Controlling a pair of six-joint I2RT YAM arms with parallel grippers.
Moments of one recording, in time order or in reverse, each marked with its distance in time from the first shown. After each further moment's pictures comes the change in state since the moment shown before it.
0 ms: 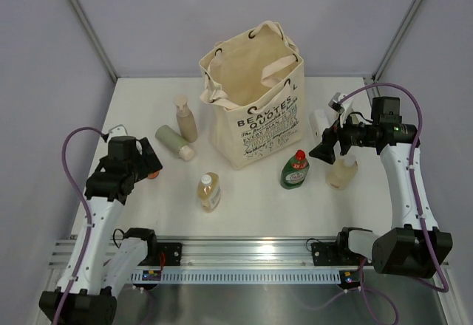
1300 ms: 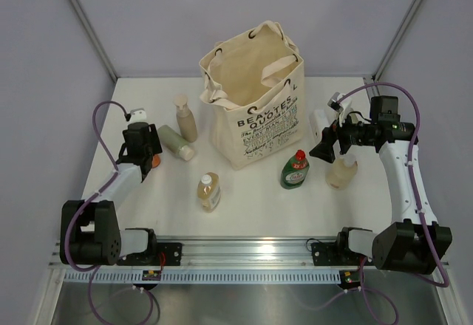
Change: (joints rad) left arm 0.057 0.506 -0.240 0.946 -0.058 0.342; right arm 0.000 0.027 -0.005 0.010 0.029 0.005
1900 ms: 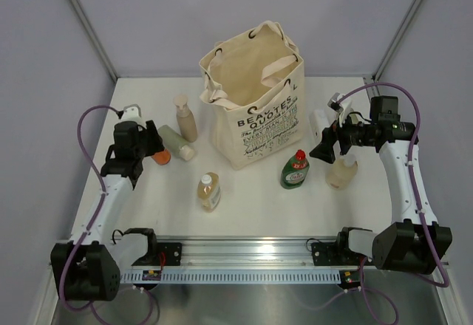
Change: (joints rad) left arm 0.012 -0.207 0.053 -0.226 0.238 -0.060; right arm 0.000 0.000 0.003 -0.015 0.001 0.000
